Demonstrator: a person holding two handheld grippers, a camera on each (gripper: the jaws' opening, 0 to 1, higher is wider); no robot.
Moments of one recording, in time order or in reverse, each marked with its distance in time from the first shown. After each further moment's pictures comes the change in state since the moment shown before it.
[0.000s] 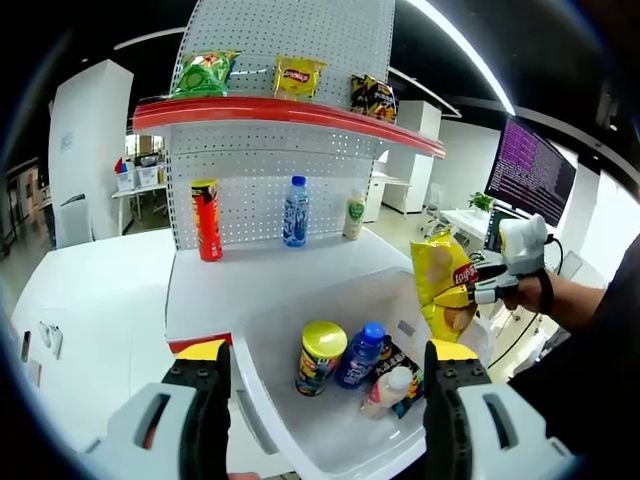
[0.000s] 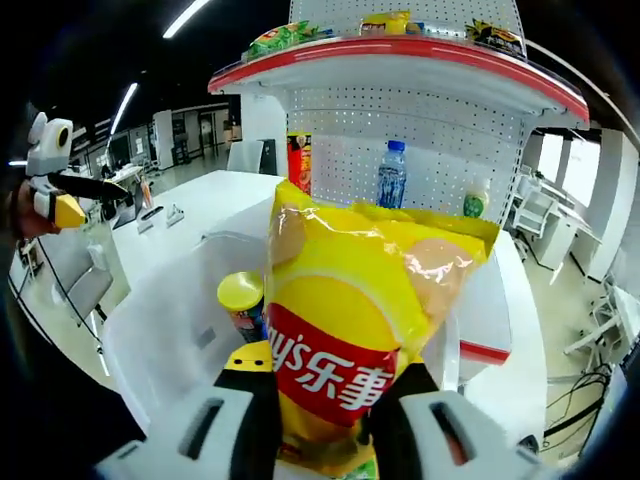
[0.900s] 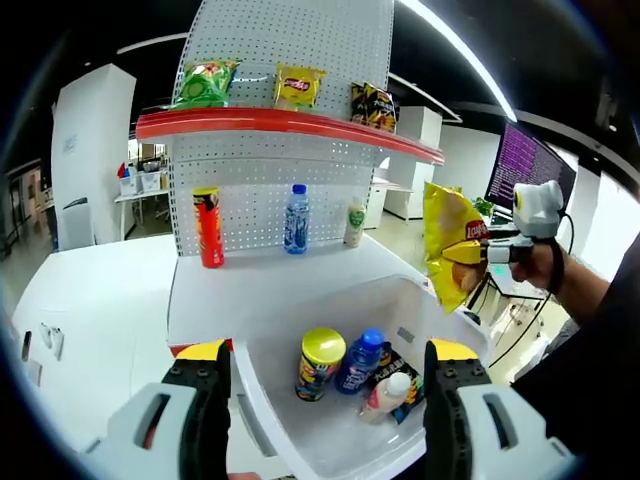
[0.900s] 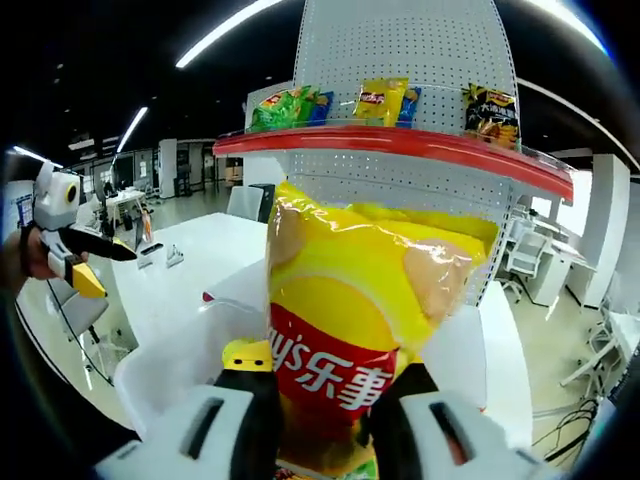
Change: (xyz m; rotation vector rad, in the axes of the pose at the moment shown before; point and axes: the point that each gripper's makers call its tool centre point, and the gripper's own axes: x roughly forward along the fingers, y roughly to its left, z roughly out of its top) left arm -0.004 -0.004 0.007 -0.001 -0.029 0.006; right arm -0.034 -0.009 0.083 -0.026 -0.199 -0.021
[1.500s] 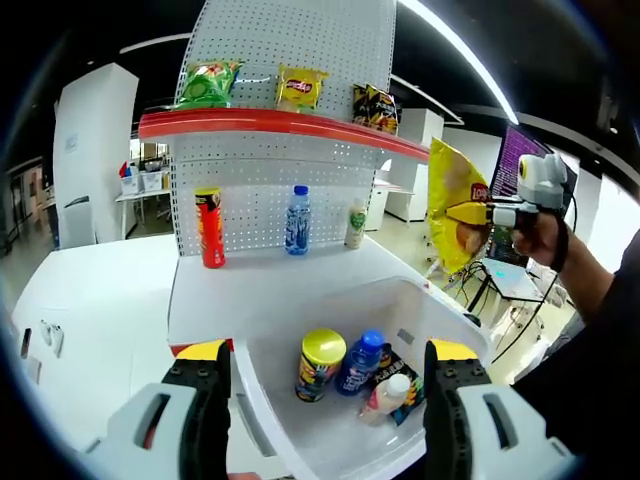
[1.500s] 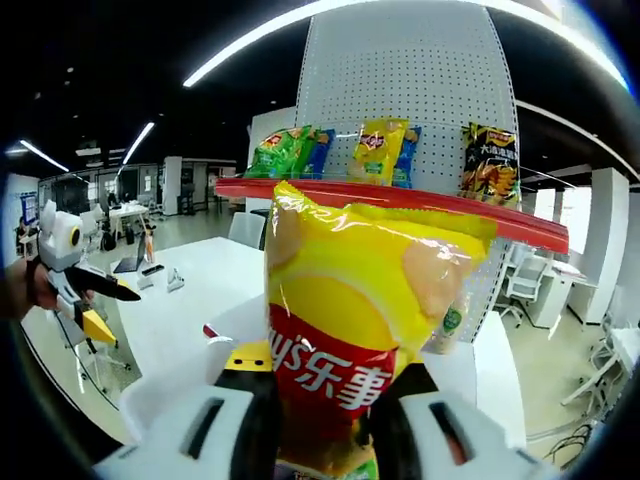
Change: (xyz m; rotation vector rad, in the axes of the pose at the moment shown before) left arm -0.001 0.001 0.000 -0.009 -0.007 0.005; right arm -0.008 -0.006 0.061 -0.020 -0.118 0.007
